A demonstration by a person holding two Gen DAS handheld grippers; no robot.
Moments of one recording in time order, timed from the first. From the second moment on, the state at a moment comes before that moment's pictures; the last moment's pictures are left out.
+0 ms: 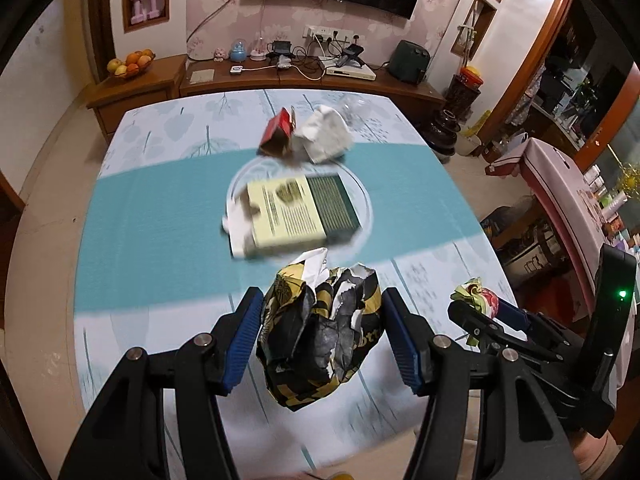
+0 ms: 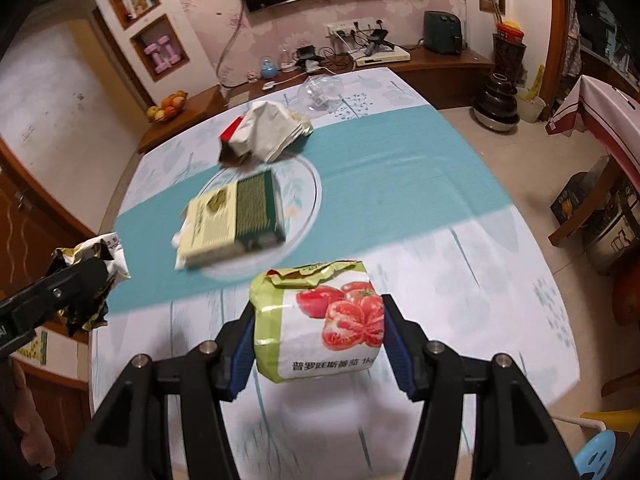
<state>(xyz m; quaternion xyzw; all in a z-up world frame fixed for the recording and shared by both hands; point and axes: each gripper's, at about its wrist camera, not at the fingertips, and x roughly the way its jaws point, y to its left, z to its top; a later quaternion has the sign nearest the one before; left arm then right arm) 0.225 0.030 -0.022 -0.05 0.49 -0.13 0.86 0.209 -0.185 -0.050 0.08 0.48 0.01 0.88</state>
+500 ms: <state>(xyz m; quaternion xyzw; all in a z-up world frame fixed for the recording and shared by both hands) 0.039 -0.003 -0.029 -0.06 0.50 -0.15 0.85 0.040 -0.206 -0.062 0.07 0.50 0.06 0.86</state>
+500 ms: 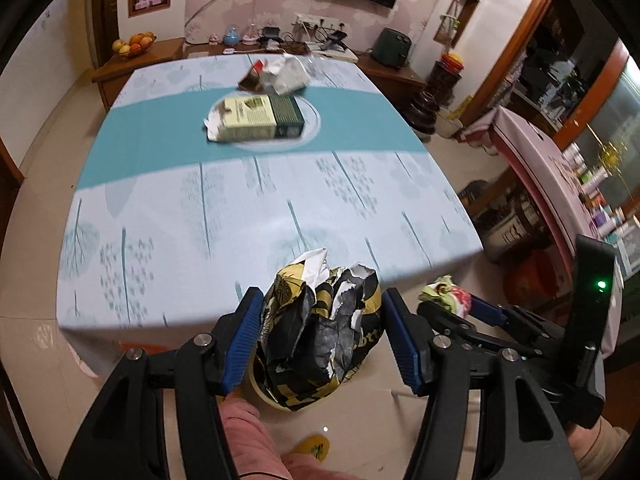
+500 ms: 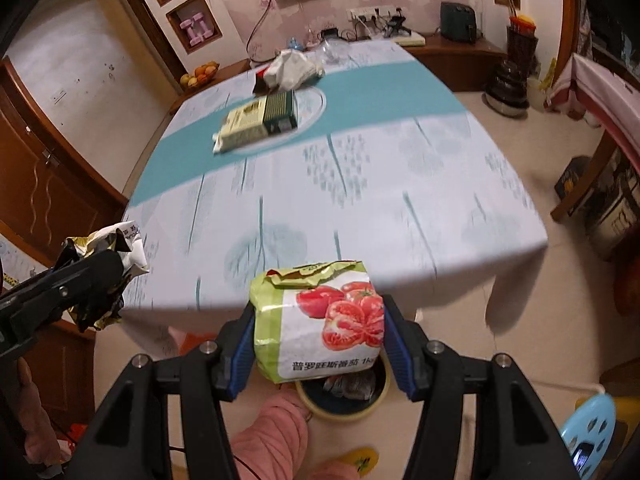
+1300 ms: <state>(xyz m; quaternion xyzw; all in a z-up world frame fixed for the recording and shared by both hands) 0.027 -0.021 -0.279 0.00 0.61 -0.18 0.77 -0.014 -0.208 -0.300 0.15 0.63 -0.01 0.76</state>
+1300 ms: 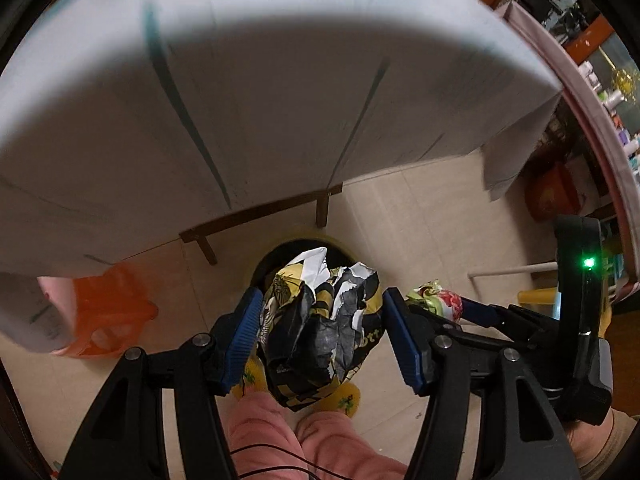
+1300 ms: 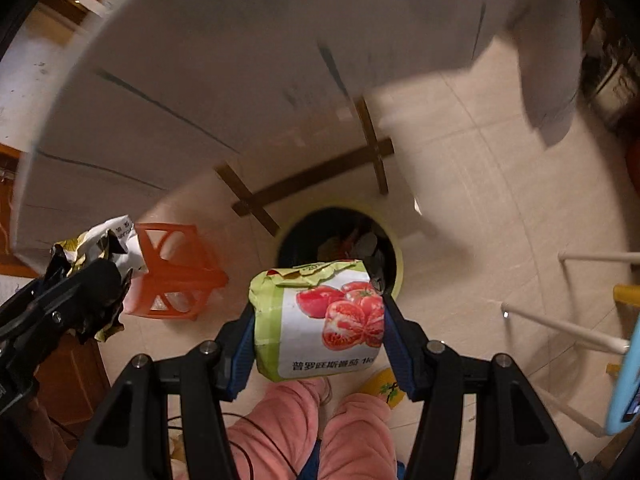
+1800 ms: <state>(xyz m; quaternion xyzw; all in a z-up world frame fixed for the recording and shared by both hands) 0.042 -0.031 -0.402 0.02 0.61 -0.17 0.77 -0.003 -0.218 -0.443 0.18 0.63 -0.05 0.75</state>
